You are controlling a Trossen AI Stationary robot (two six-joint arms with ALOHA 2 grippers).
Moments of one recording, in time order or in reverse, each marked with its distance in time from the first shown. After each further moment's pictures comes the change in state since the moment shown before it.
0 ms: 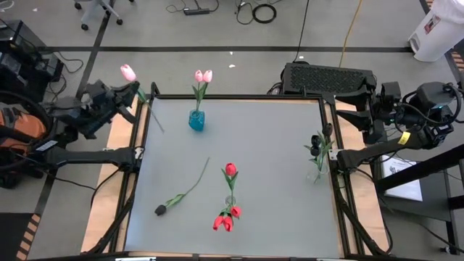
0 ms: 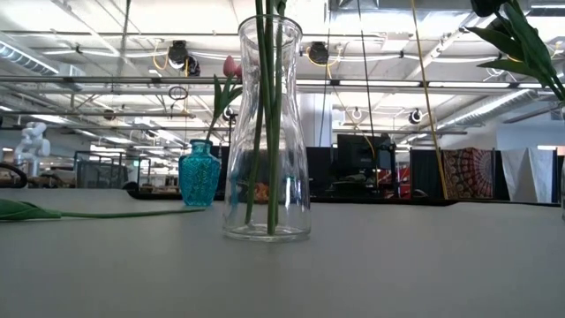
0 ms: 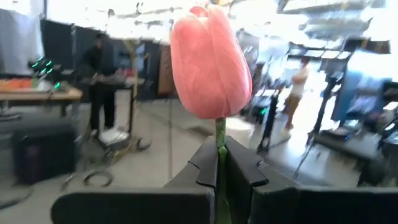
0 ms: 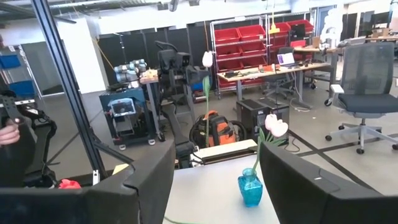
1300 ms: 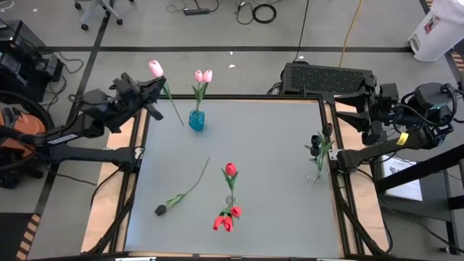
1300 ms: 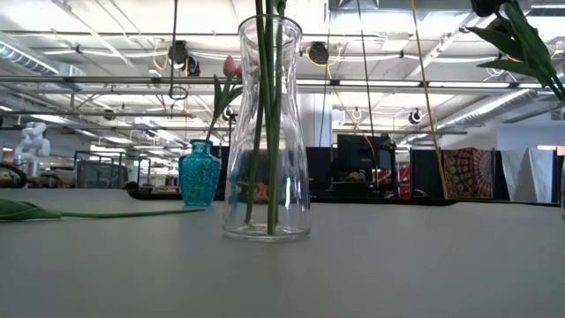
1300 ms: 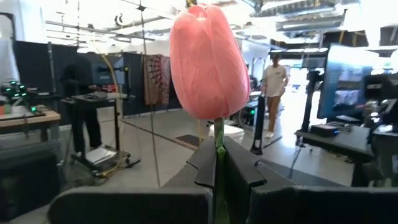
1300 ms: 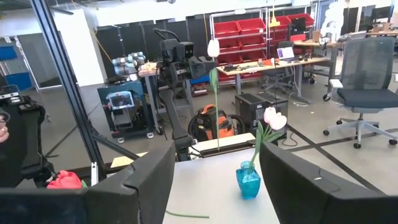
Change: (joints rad) left arm 0.030 0.250 0.000 0.301 0.110 0.106; right arm 0.000 0.000 -0.001 -0.031 0.000 0.000
